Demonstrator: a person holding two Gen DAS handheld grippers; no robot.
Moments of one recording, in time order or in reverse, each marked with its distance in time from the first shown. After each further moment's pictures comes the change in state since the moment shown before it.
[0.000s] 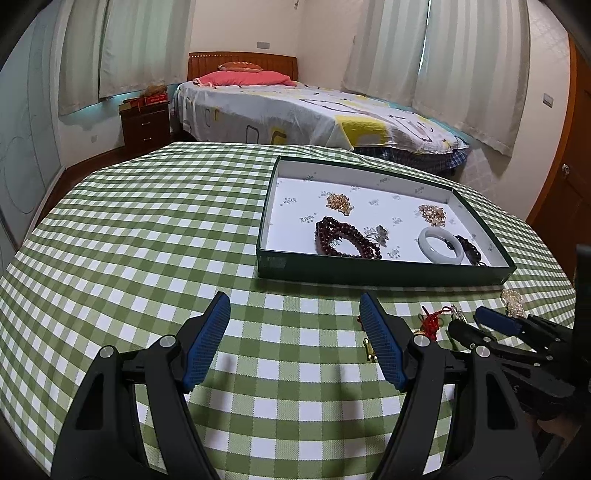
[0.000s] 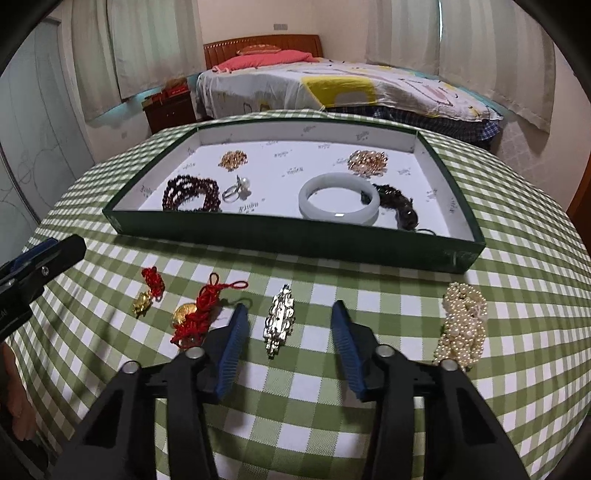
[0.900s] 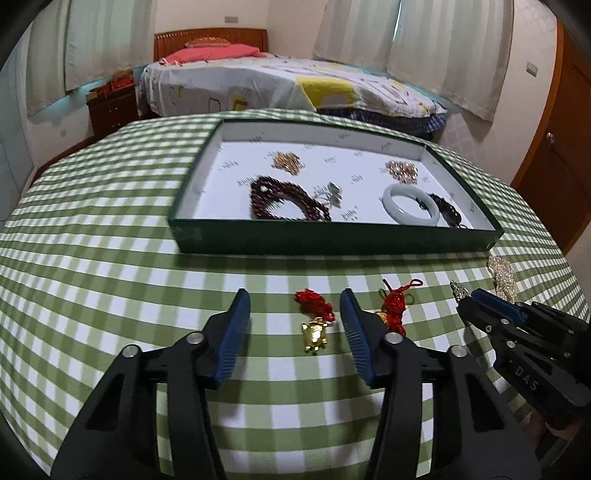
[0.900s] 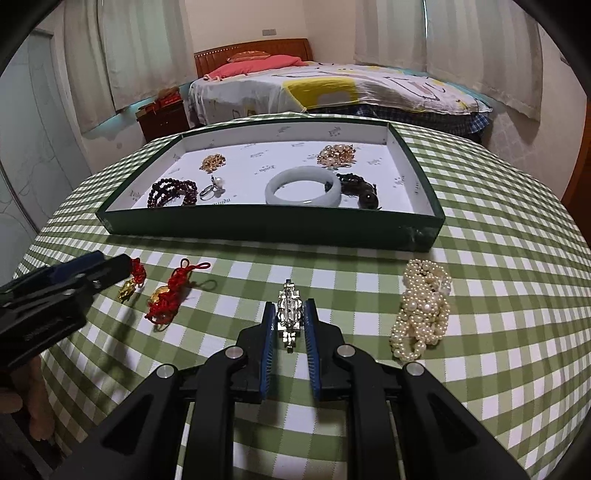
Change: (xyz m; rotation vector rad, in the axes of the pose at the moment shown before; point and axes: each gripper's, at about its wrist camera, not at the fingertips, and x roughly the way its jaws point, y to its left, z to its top) left arm 0.041 -0.047 -0.009 0.071 0.133 -0.082; right arm -0.013 -0.030 -0.013 0.050 -0.026 0.011
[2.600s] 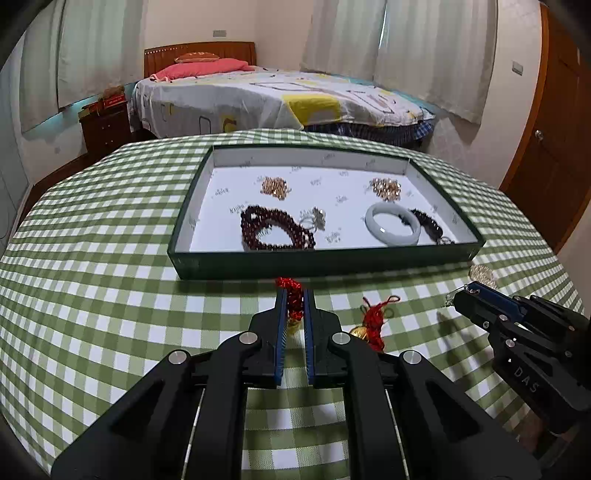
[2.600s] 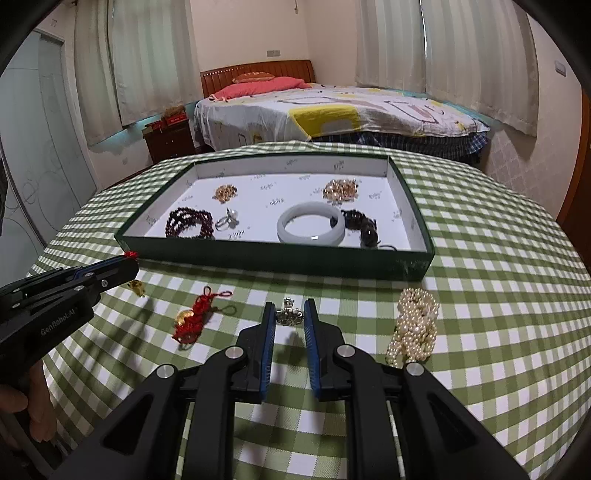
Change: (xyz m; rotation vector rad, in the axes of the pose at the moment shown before) left arm -0.030 -0.002 0.012 0.041 -0.064 -0.016; right arm -0.027 0.009 0.010 -0.016 -0.094 0.000
